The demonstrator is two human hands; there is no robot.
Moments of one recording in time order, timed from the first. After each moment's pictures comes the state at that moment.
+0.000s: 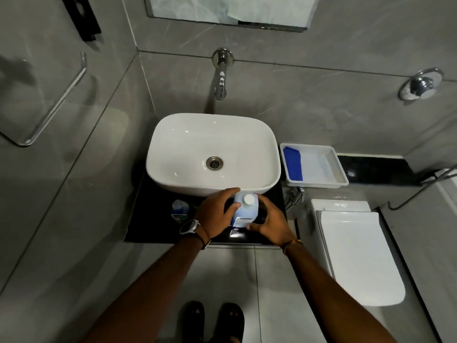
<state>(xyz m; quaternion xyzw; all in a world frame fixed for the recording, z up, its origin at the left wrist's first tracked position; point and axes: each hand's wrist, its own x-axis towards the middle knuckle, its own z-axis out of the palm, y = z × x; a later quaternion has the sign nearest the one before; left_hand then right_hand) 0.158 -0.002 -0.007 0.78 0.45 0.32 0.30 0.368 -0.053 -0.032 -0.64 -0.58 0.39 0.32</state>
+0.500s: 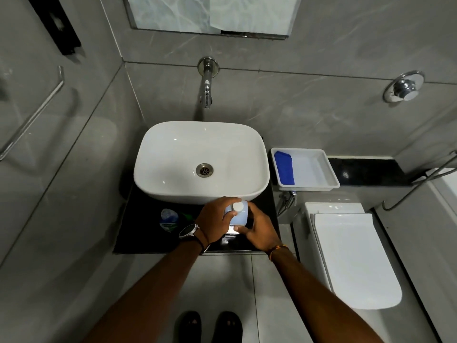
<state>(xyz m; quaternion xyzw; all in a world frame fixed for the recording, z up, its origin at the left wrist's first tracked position) 0.194 0.001 -0.003 0.78 0.44 0.29 0.32 0.368 -0.053 -0.040 -0.63 -0.58 0.38 0.35</state>
